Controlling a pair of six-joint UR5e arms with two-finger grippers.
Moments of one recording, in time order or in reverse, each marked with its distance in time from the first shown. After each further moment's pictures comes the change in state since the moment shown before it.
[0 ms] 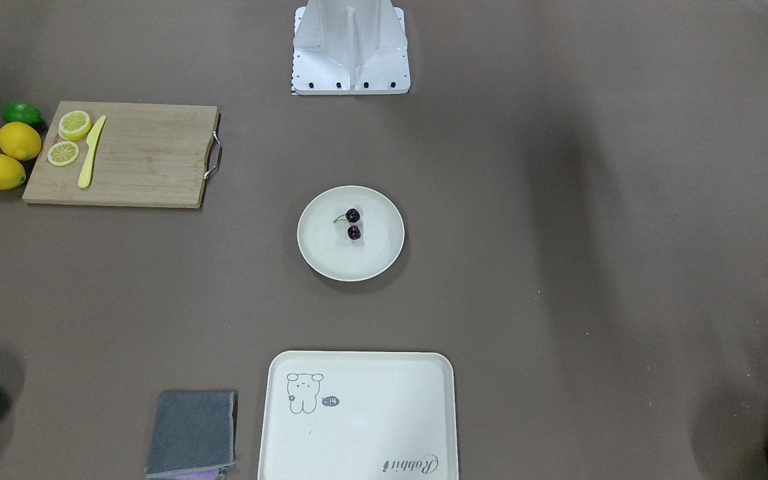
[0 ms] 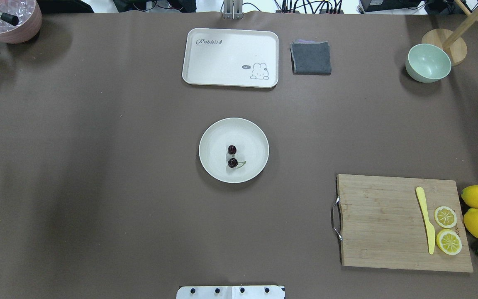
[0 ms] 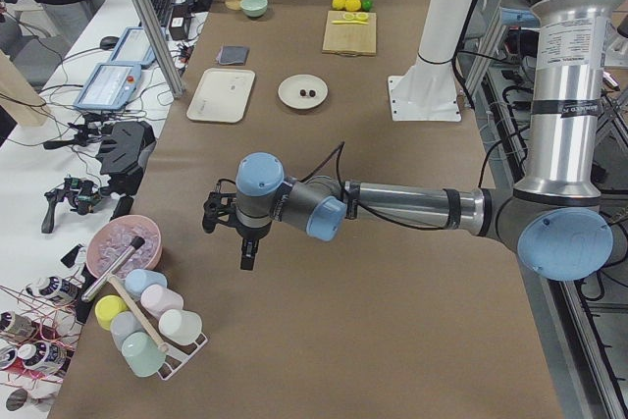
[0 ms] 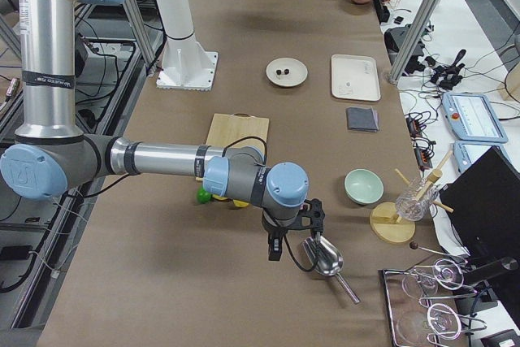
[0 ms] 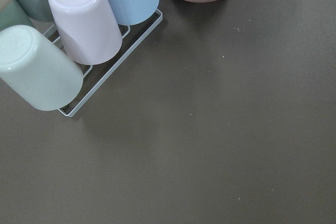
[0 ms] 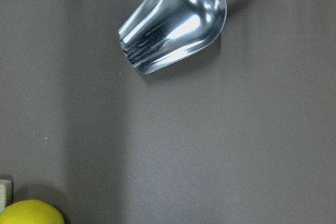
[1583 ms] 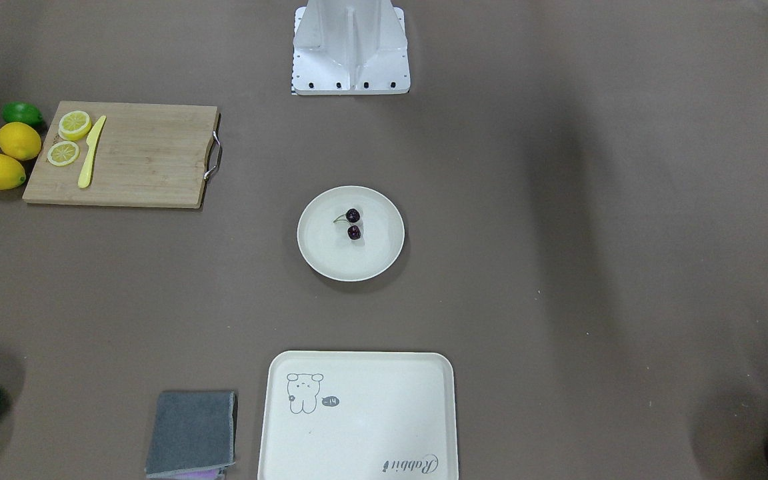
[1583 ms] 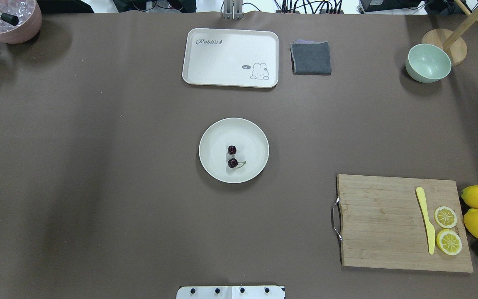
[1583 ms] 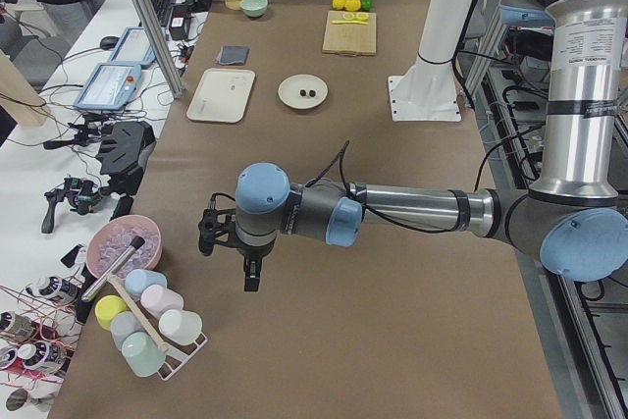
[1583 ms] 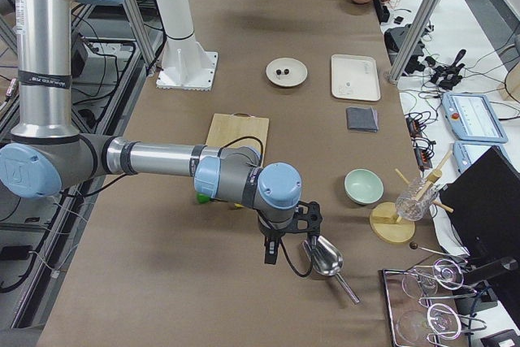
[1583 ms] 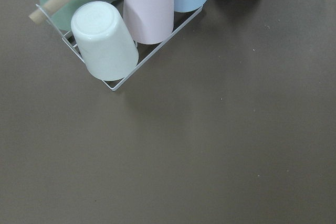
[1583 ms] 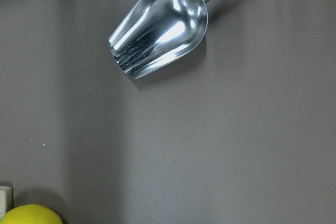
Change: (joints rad) left arm -0.146 0.002 -0.018 0.167 -0.027 0.123; right arm 0.030 -0.008 0.020 0.000 -0.004 0.019
